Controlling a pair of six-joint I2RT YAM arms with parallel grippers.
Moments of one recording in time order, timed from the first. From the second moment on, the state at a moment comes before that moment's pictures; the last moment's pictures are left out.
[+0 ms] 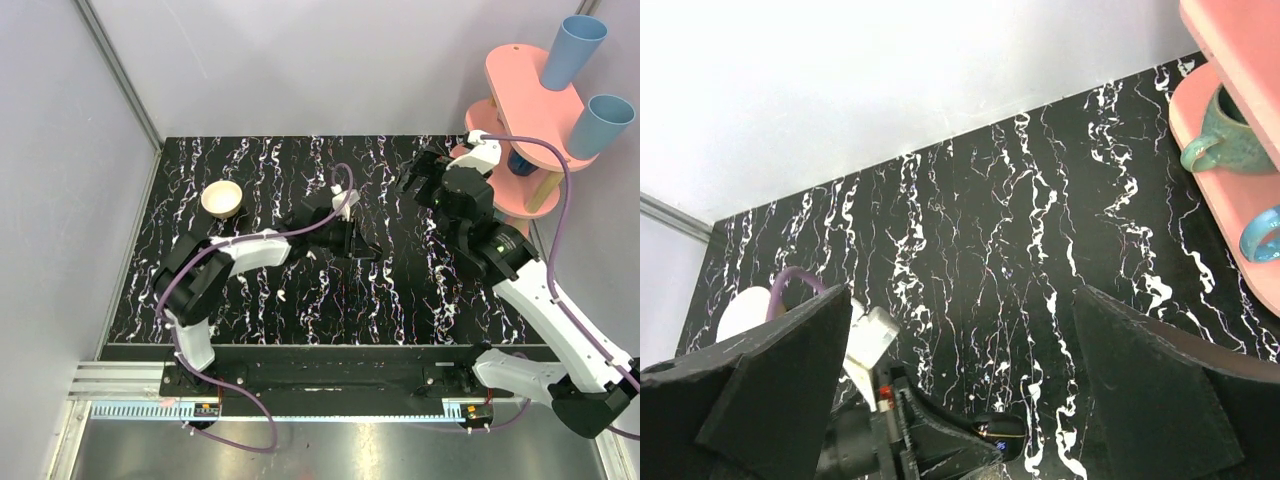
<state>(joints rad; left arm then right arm) -0.72 1.80 1.07 0.21 0.54 -0.59 0.63 1.08 1.27 -0.40 0.60 0.54</state>
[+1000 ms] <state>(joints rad) -0.73 2.08 1.20 0.20 0.58 -0.65 0.63 1.07 1.24 -0.38 0.61 0.54</state>
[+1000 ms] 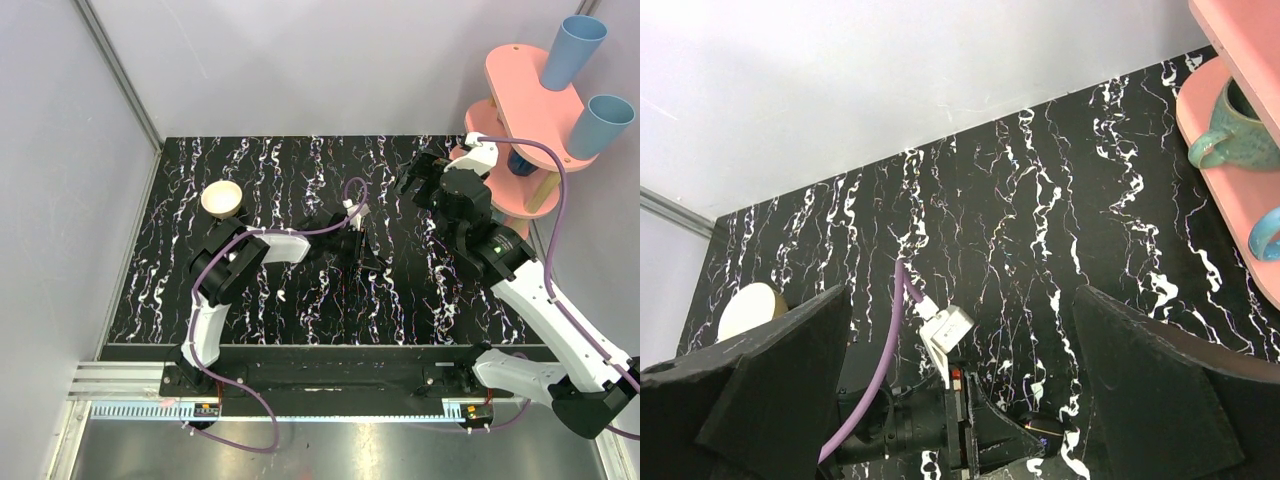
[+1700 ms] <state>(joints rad) -0.73 2.01 1.22 0.01 0.45 -0.52 0.63 1.07 1.24 -0.36 0.57 0.53</state>
